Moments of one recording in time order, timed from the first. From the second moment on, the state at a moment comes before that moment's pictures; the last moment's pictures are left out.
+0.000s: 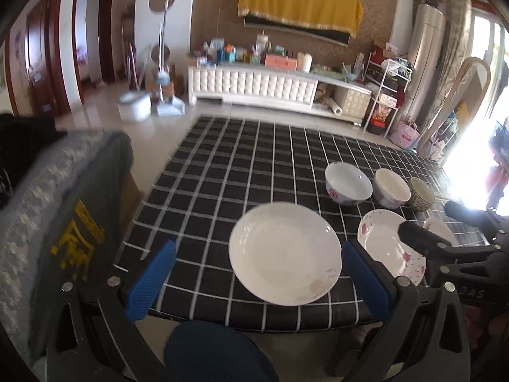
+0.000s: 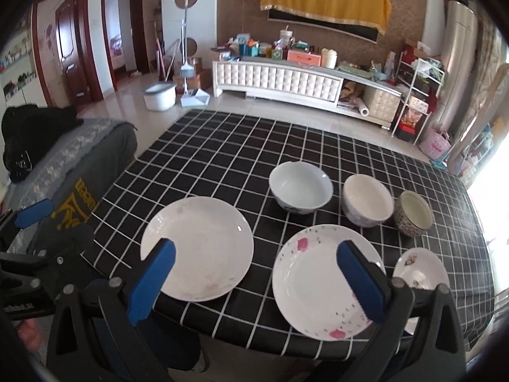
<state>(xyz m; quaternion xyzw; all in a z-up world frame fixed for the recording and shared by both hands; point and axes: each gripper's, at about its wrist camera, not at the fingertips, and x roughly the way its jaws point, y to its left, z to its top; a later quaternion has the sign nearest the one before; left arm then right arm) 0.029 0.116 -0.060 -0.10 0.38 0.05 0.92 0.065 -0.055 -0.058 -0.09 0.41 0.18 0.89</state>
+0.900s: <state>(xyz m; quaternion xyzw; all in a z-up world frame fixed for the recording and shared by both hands) 0.127 0.159 -0.196 -0.16 0.56 0.04 0.81 0.152 -0.018 -0.180 -0.09 0.55 0.20 0.81</state>
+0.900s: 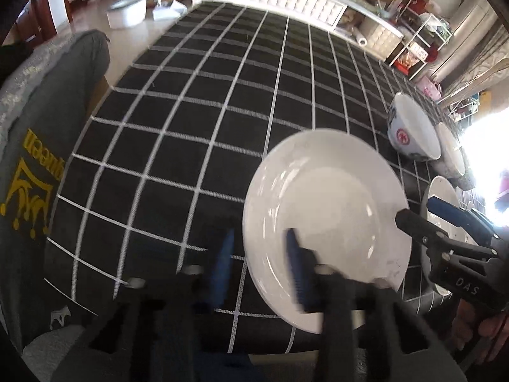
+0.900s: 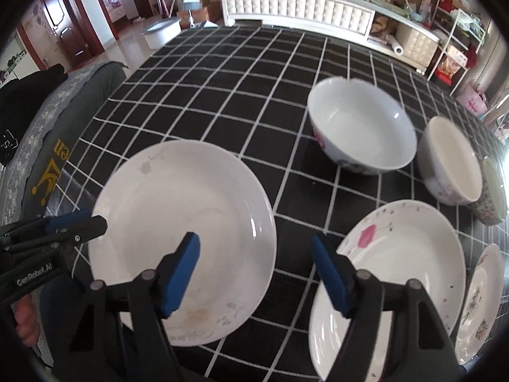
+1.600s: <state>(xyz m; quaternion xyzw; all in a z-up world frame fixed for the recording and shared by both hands) 0.129 0.153 -0.210 -0.13 0.57 0.04 0.81 0.150 -0.024 -0.196 -0.08 0.56 0.20 0.80</state>
